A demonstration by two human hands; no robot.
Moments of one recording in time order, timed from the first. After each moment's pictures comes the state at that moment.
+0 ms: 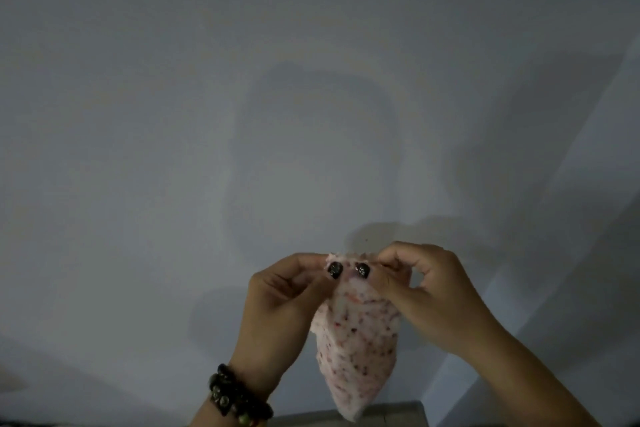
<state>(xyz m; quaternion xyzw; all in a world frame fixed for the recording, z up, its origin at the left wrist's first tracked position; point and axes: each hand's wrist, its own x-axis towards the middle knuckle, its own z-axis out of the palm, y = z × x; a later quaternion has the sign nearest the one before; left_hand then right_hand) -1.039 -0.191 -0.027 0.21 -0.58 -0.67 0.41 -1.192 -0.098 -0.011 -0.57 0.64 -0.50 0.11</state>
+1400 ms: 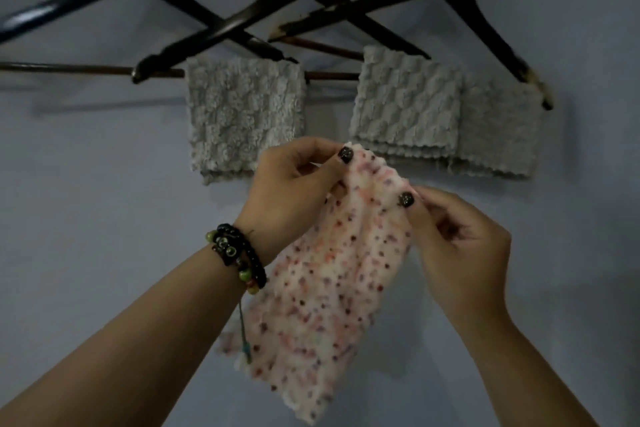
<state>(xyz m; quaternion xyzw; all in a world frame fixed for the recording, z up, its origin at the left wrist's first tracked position) -1.076 -0.225 0.254 0.07 -0.76 -0.35 0.54 -1.224 -0.135 0.187 -0.51 0.42 -0.68 -0.30</state>
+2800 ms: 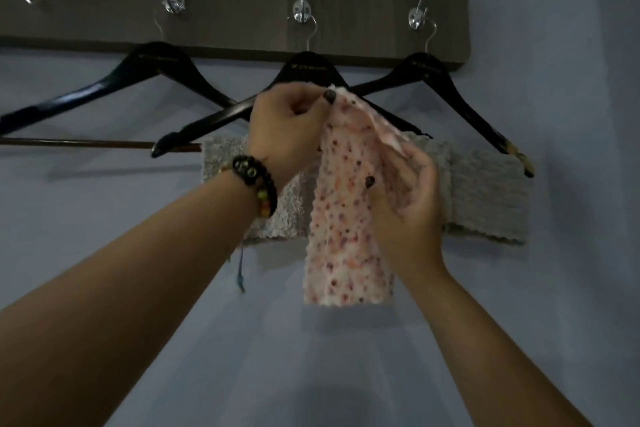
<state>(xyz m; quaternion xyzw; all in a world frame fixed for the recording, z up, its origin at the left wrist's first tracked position) -1.081 -0.238 0.372 0.02 -0.70 -0.26 0.67 -1.207 -0.177 0.280 -0.57 0.32 -0.74 -0.19</state>
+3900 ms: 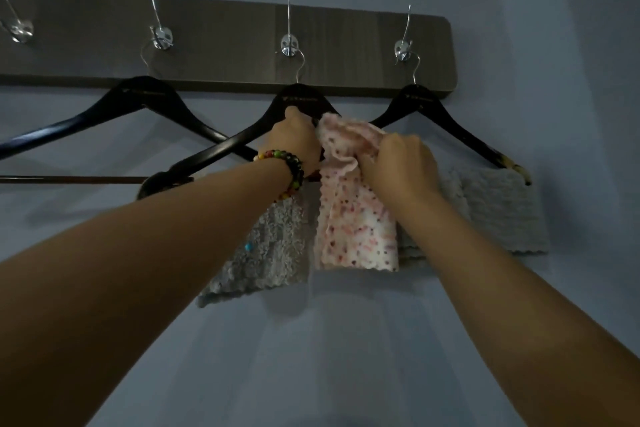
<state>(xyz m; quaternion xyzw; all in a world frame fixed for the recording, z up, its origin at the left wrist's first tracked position) -1.137 -0.282 0.437 0.29 -0.78 -0.02 0.55 -1.254 -0.194 0.390 -0.41 0.65 -0.41 -0.49</state>
